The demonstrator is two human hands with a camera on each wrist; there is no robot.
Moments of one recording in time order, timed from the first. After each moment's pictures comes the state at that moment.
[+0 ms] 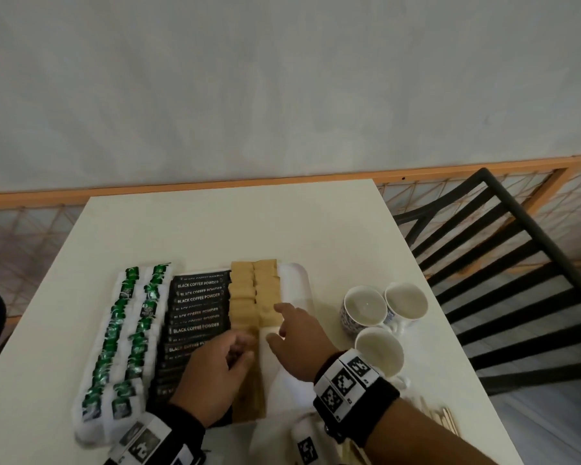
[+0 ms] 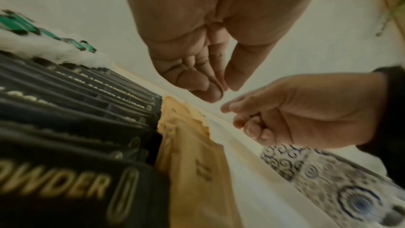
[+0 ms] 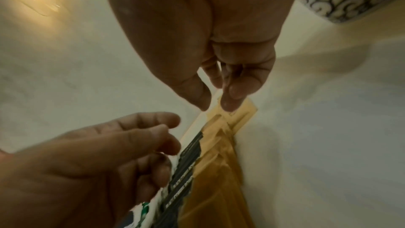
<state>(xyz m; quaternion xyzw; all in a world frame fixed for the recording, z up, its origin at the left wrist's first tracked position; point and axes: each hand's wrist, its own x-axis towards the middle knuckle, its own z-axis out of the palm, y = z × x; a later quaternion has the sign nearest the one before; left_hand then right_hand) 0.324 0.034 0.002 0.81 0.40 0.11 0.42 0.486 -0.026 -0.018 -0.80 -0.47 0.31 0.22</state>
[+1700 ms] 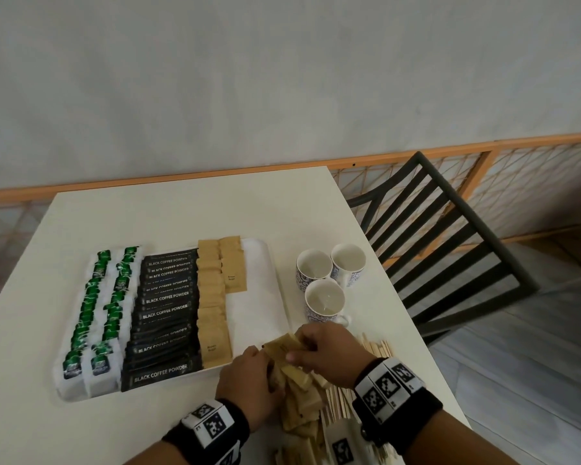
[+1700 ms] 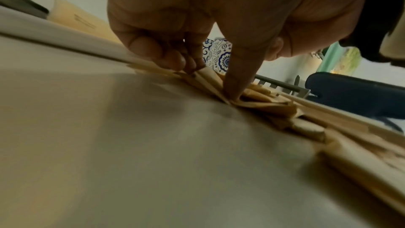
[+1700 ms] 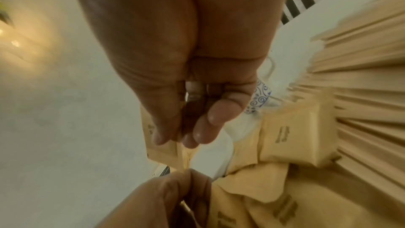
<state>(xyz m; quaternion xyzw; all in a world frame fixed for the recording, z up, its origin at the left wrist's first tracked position) 0.342 -0.086 -0.038 0.90 0.33 -0.09 0.26 0.495 -0.181 0.002 -0.76 -0.45 0.37 0.28</state>
